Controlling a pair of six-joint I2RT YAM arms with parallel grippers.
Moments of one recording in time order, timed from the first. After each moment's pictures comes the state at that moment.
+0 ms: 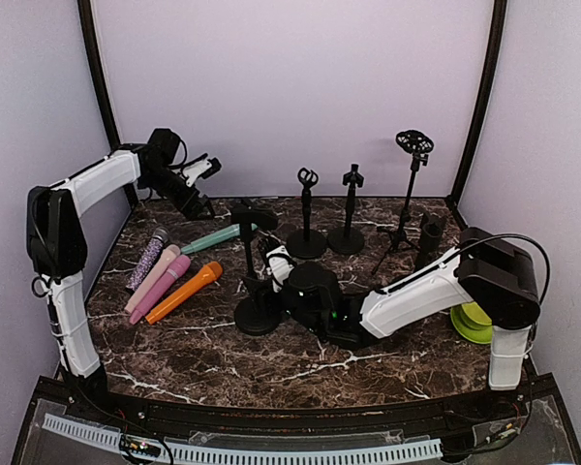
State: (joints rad) left arm -0.22 2.01 1.86 -0.87 0.33 0.56; right arm 1.19 1.97 1.06 0.71 0.44 0.12
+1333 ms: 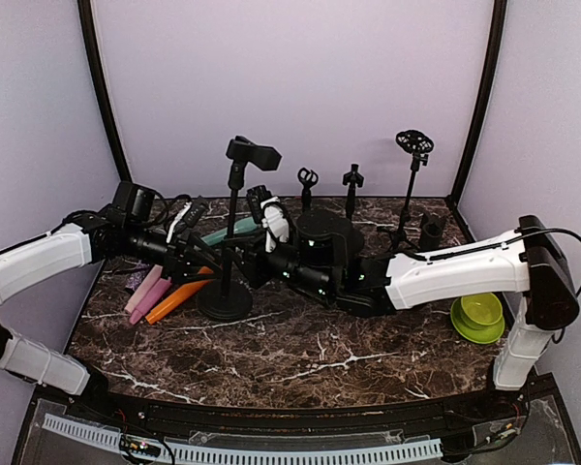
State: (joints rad) left arm -0.40 1.28 0.94 -0.43 1.00 0.22; right arm 1.21 1.77 1.24 0.45 0.16 0.27
